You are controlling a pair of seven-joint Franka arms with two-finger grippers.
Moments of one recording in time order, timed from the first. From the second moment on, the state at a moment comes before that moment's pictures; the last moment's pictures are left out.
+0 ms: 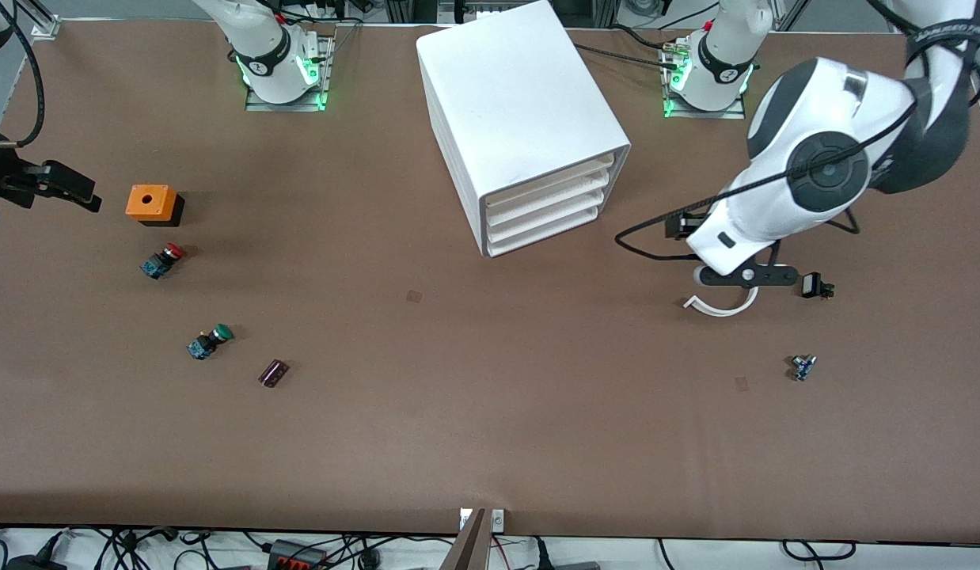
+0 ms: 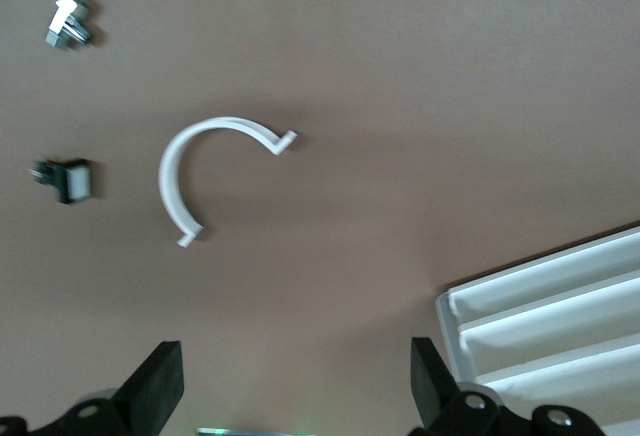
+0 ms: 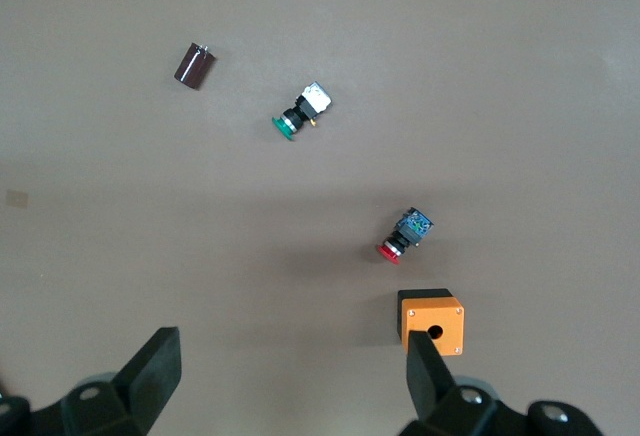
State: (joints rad) left arm 0.05 0.28 -0.42 -1.54 0.12 1.53 -0.33; right arm -0.04 0.00 -0.05 -1.68 -0.03 1.66 -0.04
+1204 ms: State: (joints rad) left arm 0.02 -0.05 -0.10 -1.75 -0.02 1.73 0.04; right arm -0.04 0.00 -0.05 -1.69 -0.03 1.66 -0.04
